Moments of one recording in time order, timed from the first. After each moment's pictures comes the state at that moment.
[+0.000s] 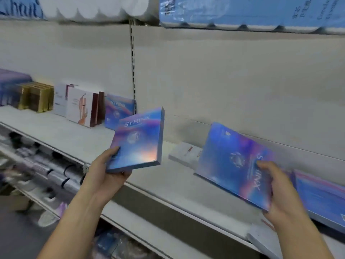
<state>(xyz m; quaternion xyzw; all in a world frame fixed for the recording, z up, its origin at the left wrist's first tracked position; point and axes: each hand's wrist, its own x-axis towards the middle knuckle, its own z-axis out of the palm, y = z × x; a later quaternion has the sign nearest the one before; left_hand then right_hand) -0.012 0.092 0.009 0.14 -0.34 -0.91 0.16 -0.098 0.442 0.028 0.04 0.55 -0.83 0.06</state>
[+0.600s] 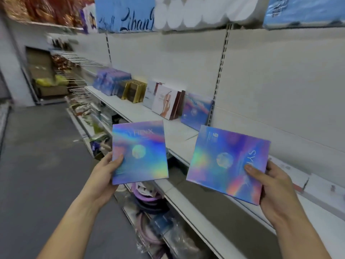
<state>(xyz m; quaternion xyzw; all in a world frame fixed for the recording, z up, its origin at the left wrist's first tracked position) 0.161 -0.032 -0.039 0.23 -0.47 -0.78 0.34 -0.052 0.280 0.017 -0.17 0.53 -0.81 0.20</state>
